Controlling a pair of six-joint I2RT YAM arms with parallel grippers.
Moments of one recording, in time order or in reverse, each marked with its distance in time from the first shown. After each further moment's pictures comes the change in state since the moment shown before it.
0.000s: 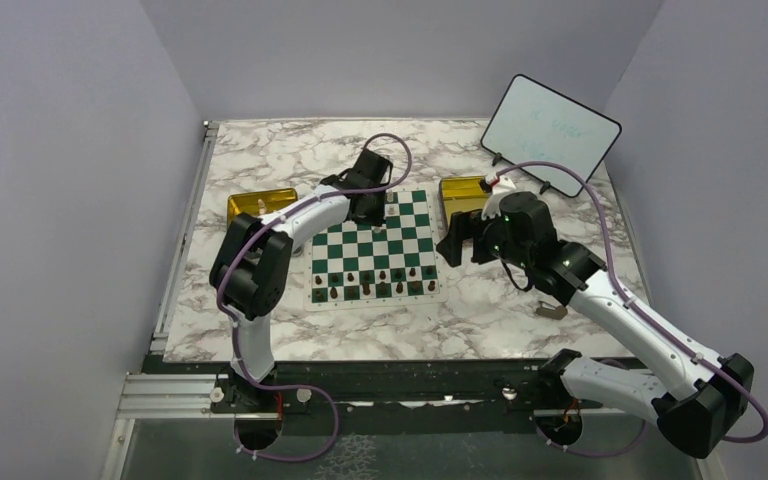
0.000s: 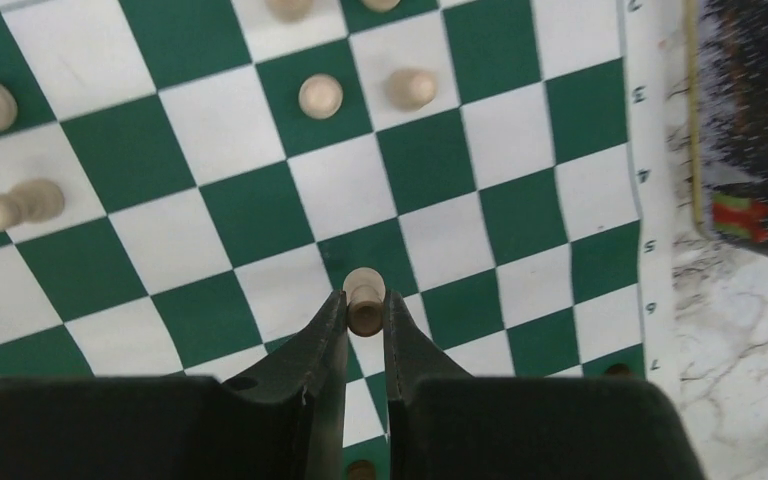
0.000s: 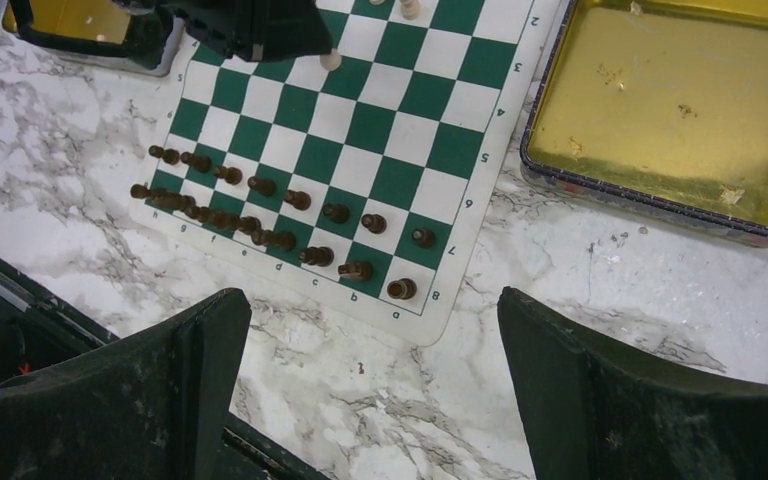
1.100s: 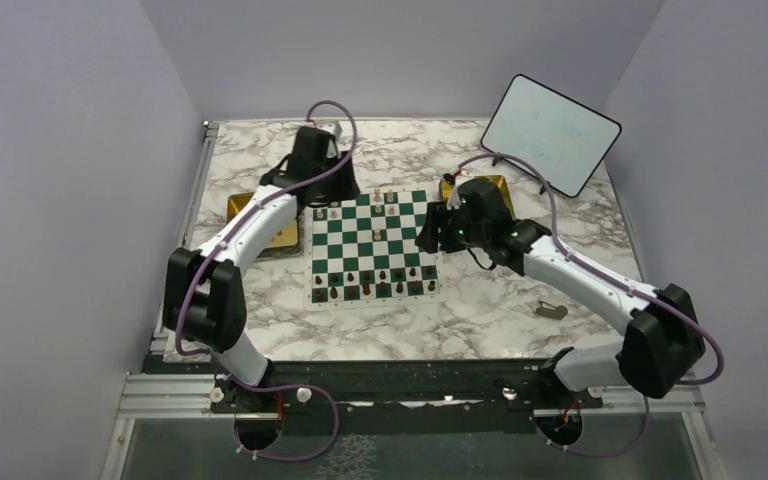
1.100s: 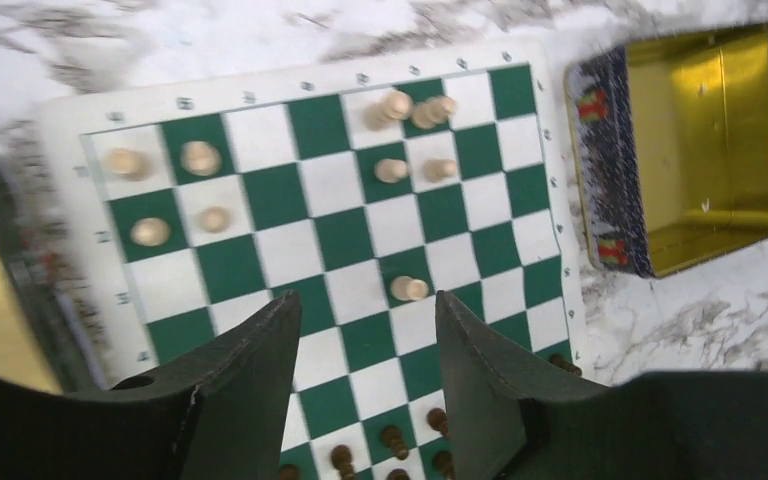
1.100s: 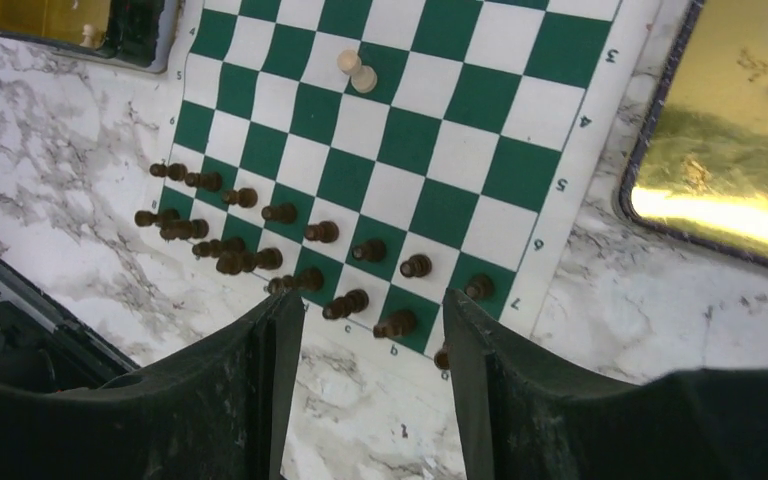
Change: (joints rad) left arm 0.145 -0.246 -0.118 0.069 0.110 -0.001; right arm 0.000 0.289 0.034 0.159 -0.098 0.085
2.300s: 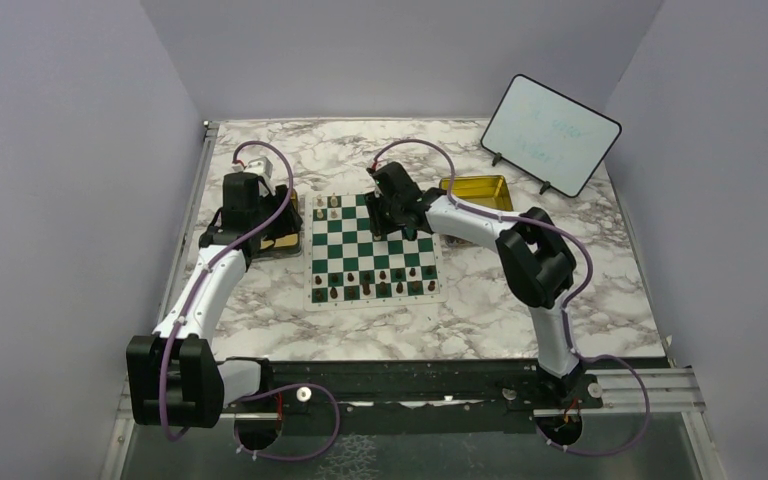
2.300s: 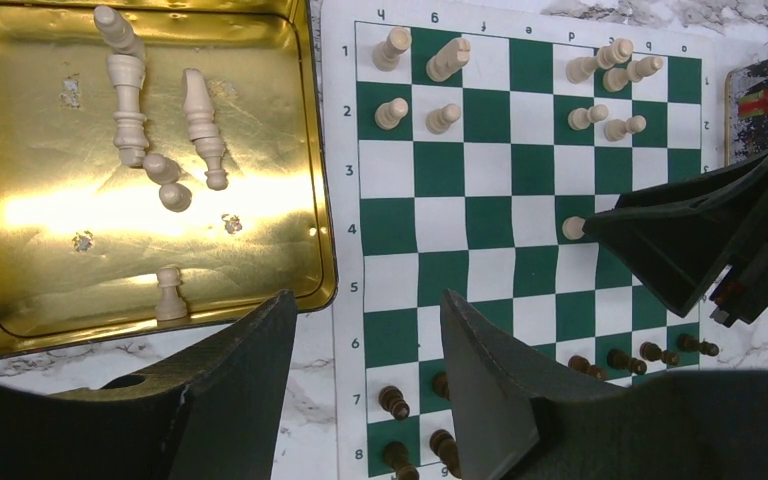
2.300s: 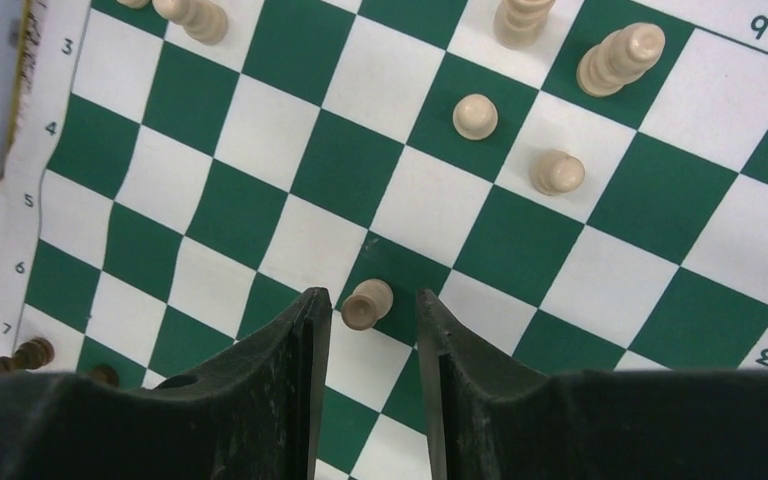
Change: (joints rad) left arm 0.353 -0.452 -0.466 0.083 0.083 0.097; right arm 0.106 0.785 0.595 0.018 0.113 -0.126
